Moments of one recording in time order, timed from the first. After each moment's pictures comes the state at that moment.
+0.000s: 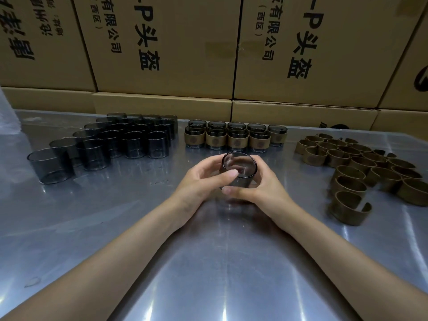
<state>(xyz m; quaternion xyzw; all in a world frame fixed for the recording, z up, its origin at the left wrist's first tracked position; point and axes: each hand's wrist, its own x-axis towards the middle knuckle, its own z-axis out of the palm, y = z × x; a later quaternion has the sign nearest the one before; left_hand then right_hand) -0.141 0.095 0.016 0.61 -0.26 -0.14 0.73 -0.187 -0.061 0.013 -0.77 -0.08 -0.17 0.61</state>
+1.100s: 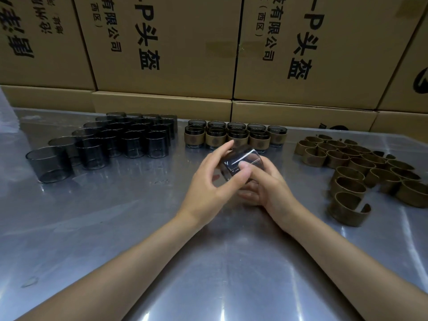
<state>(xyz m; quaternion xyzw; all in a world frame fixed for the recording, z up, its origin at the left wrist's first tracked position) -0.165 0.080 0.021 0.70 -0.30 0.06 0.64 -0.193 -0.057 0.026 -0.66 0.01 -0.09 0.75</state>
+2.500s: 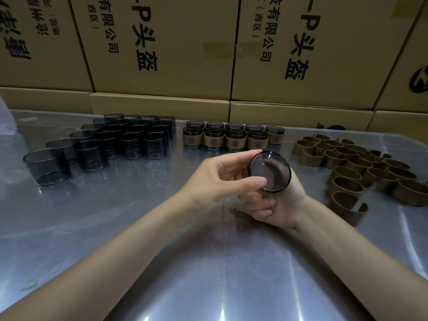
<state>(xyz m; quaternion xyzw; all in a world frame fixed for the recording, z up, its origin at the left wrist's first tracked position) -0.169 0.084 0.047 0.61 -0.38 -0.13 0.68 -0.196 -0.077 0.035 -0.51 0.00 0.21 0.83</state>
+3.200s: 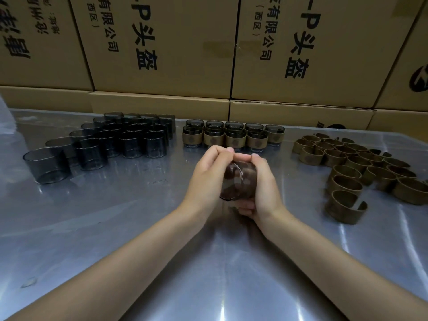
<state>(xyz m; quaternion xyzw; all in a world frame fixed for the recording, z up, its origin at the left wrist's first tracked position) -0.170 0.071 0.039 0.62 -0.23 -0.03 0.75 -0.196 -0.030 0.024 -0.63 0.12 -0.09 0.77</state>
